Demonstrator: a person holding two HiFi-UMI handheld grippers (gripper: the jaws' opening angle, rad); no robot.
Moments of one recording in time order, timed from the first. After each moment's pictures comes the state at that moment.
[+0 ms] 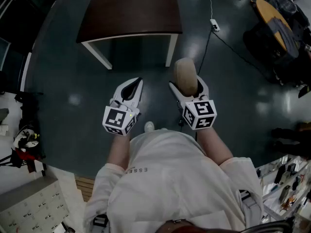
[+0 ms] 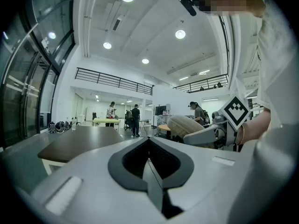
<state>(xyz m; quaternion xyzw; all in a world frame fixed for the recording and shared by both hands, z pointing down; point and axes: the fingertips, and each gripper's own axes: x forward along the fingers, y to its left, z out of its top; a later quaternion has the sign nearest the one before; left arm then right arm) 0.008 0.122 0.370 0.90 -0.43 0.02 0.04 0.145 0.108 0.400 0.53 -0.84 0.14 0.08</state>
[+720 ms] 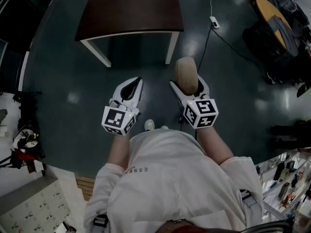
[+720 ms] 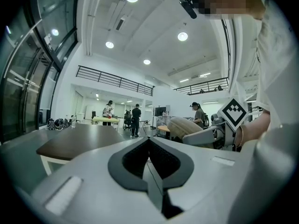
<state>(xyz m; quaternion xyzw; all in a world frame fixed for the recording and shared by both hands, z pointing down) -0.009 0.117 0.375 0.90 -0.43 0.01 0.06 0.131 0.102 0.407 0.53 -0.83 0.16 0.08</state>
